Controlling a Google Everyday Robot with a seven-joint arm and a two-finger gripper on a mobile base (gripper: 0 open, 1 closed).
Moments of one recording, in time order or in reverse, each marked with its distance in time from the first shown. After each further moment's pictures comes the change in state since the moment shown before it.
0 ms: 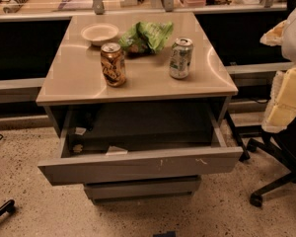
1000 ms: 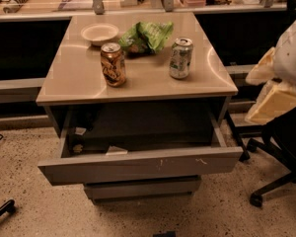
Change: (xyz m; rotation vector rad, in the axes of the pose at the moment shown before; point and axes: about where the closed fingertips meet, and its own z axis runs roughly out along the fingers) arm 0.002 0.013 0.028 -0.023 -0.033 -0.001
